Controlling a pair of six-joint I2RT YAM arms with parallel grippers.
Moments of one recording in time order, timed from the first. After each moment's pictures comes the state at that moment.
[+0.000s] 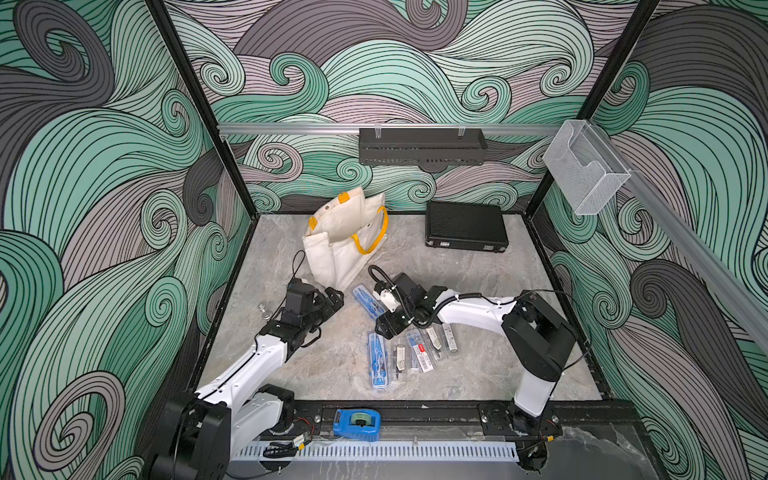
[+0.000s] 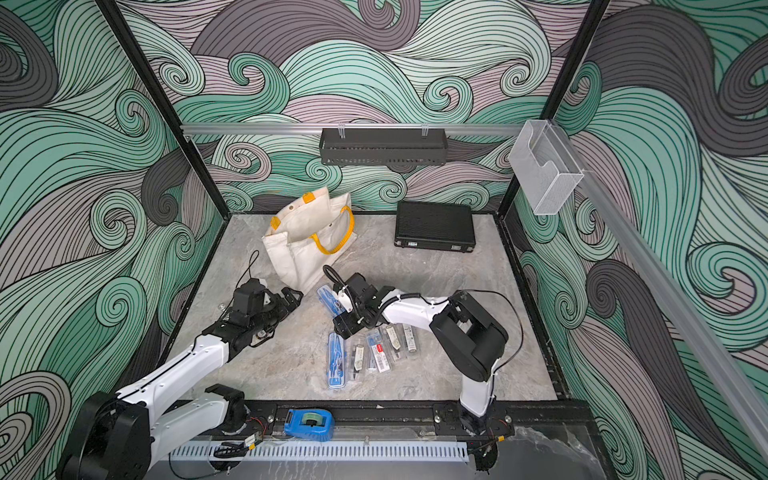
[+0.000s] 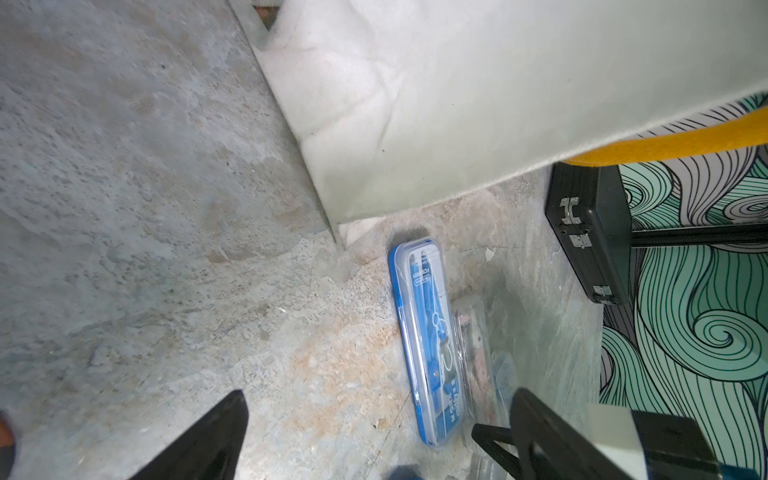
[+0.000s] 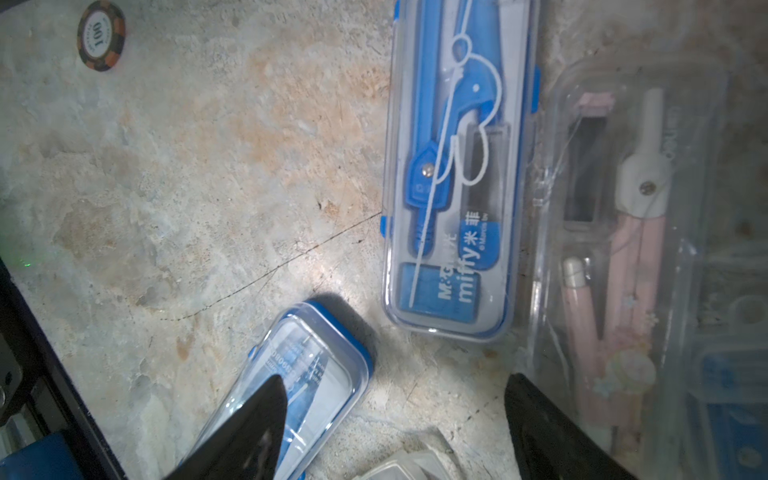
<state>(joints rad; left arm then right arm) -0.27 1.04 0.43 -0.10 0.11 -0.93 0.87 1.82 1.10 -0.36 -0.21 0.18</state>
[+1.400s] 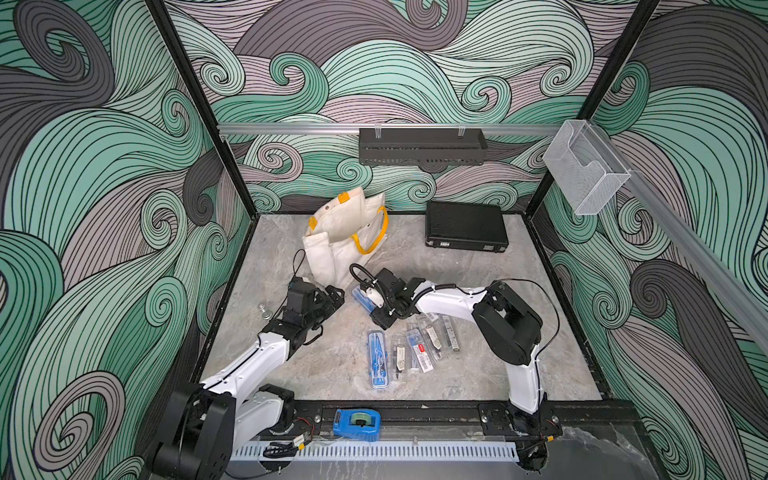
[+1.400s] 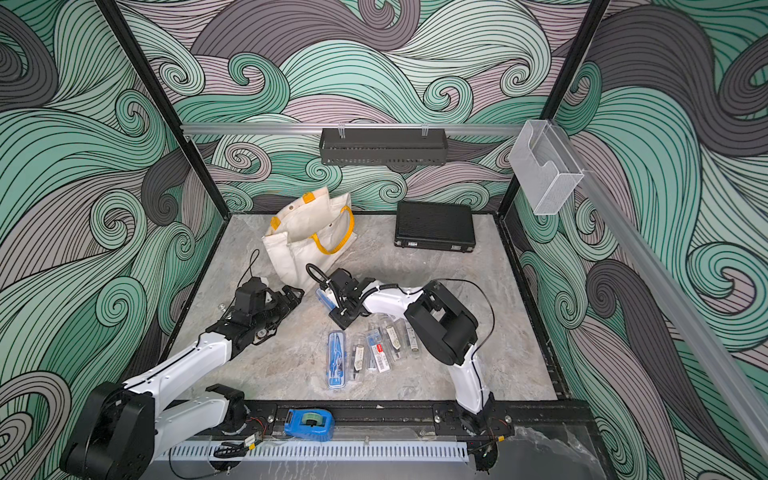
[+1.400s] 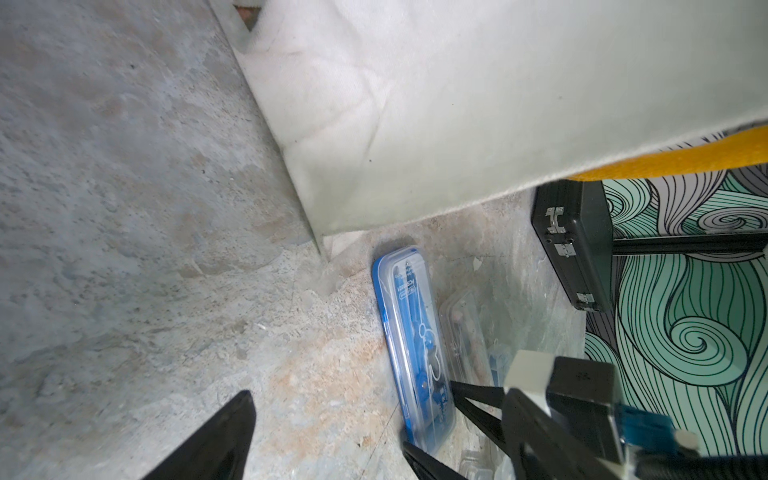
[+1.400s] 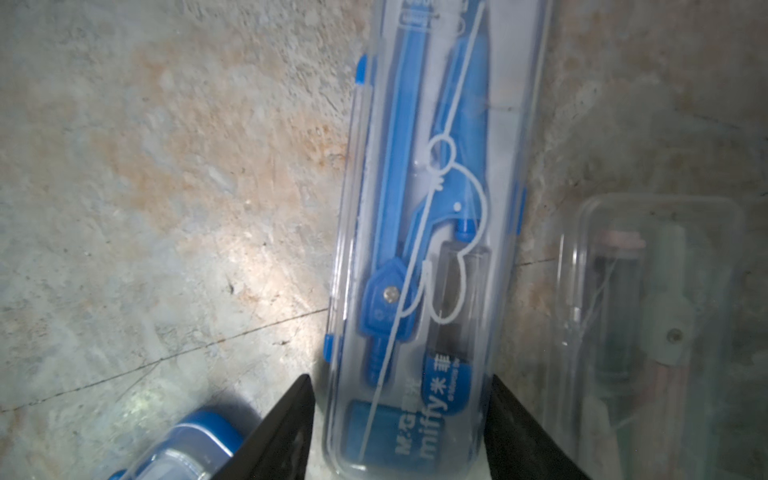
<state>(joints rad) -0.27 1.08 0.42 -0.01 0.12 -0.96 0.89 2.03 1.33 -0.47 -0.04 -0.04</state>
